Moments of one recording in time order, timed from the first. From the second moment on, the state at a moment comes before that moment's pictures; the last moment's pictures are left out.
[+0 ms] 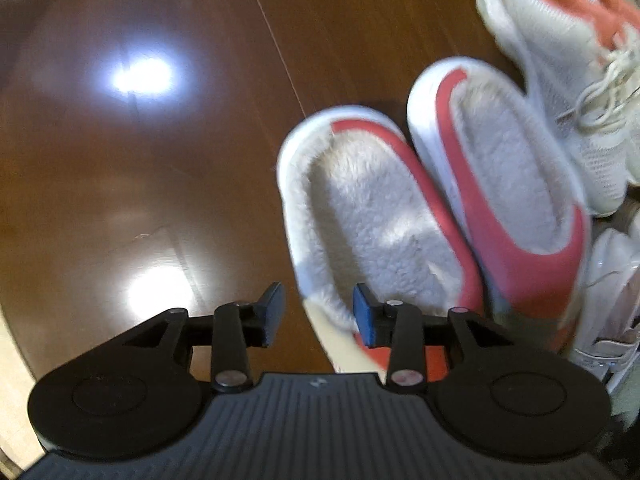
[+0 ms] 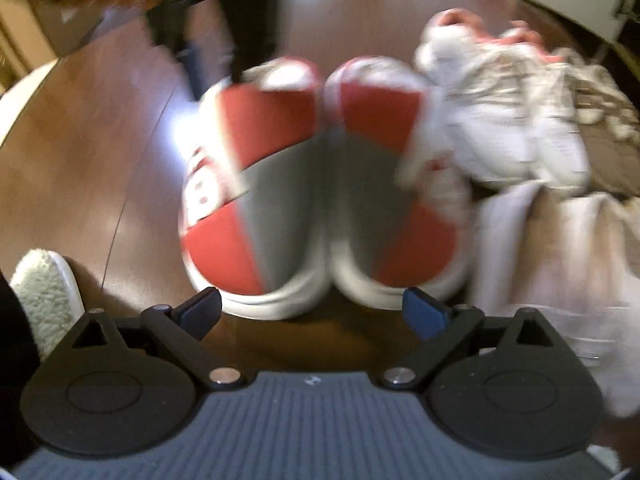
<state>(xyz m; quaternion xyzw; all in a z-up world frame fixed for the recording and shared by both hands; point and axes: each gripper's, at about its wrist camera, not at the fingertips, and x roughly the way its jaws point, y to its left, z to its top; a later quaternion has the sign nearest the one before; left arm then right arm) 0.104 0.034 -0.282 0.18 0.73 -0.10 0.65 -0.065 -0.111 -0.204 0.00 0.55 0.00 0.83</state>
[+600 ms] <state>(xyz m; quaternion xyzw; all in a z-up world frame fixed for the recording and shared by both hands) -0.061 -0.104 0.023 0.21 0.44 -0.13 0.86 -0.184 -0.286 0.030 0.10 0.38 -0.17 0.90</state>
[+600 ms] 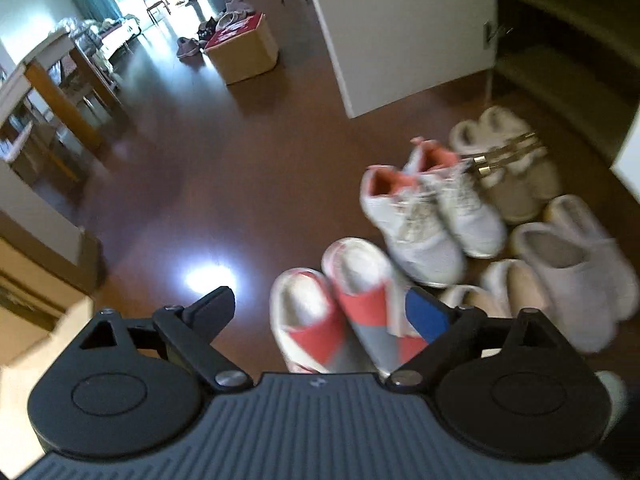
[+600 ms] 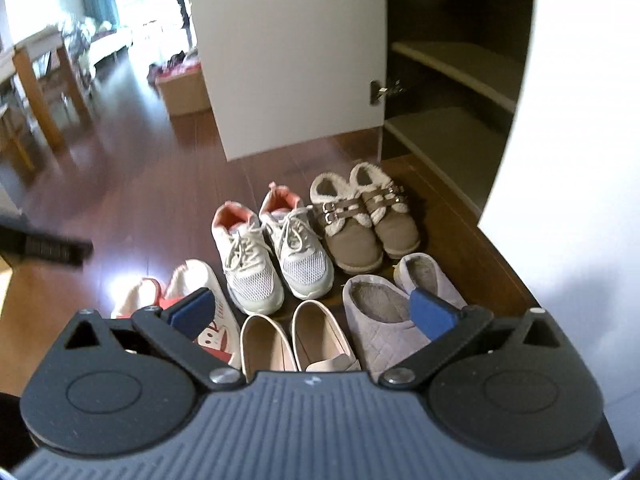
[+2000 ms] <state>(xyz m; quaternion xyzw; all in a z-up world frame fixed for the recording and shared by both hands) -0.199 -0.100 -0.006 0.13 0.50 -0.19 0.83 -0.312 -0.262 0.054 0.13 0.38 -0.25 0.88</state>
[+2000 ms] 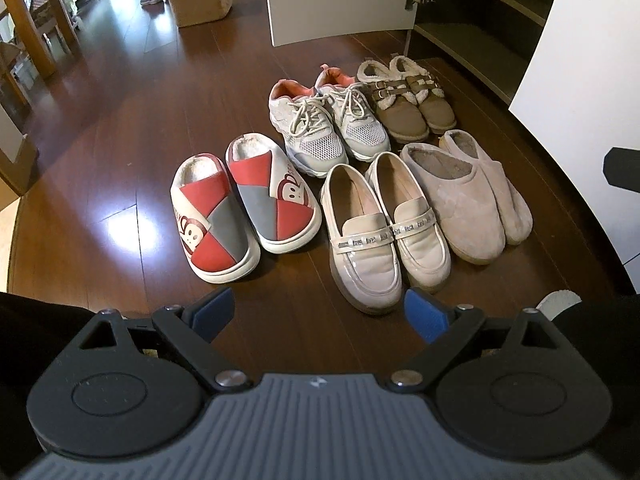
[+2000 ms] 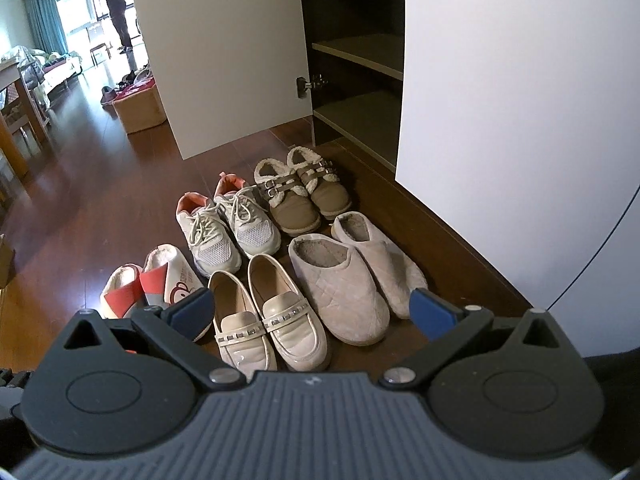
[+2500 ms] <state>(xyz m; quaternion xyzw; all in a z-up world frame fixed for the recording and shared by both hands) -0.192 -0.082 0.029 0.12 0.44 -0.17 0.87 -0.328 -0.219 0.128 0.04 0.22 -0.21 0.95</state>
